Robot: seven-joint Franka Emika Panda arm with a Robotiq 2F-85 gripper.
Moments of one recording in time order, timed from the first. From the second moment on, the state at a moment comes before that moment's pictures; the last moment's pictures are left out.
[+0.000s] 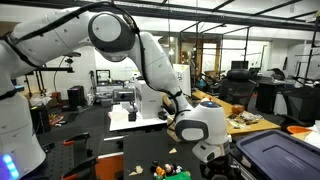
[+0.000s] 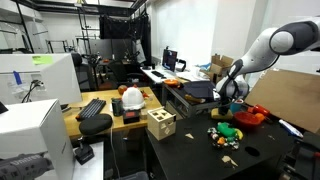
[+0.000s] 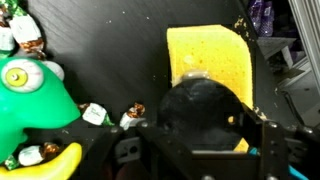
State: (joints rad) arm -0.28 1.12 -0.24 -1.54 0.45 2.84 1.74
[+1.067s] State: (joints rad) arm -0.40 1.10 -0.08 -1.56 0.51 2.83 1.74
